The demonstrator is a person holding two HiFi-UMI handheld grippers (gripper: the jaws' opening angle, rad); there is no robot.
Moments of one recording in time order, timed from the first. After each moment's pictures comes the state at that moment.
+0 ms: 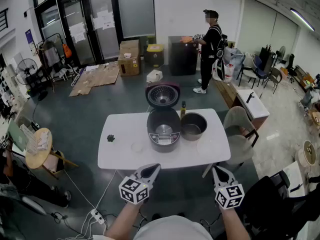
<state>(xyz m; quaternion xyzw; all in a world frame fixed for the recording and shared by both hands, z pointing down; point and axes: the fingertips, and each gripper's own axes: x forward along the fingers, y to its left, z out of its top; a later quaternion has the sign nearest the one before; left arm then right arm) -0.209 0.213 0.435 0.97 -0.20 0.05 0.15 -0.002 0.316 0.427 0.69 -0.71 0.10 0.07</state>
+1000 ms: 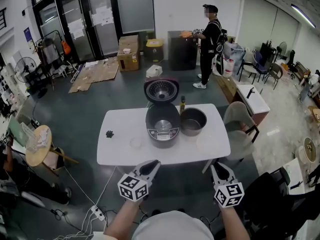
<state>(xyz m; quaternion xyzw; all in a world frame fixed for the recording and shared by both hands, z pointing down) -0.204 0.218 0.440 0.96 -0.21 0.05 0.16 0.004 0.323 0.426 0.70 -0.71 0.10 0.04</state>
